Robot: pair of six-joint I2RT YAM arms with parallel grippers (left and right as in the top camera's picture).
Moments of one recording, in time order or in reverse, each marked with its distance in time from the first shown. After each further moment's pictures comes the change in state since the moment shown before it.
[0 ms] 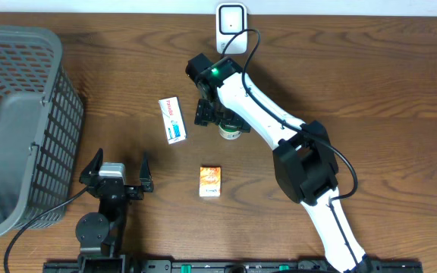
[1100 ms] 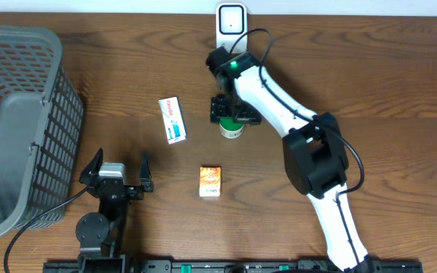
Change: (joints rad) left arm 0.000 0.000 0.000 0.000 0.000 0.000; right arm -0.105 0.000 -0.065 0.072 -0.103 -0.272
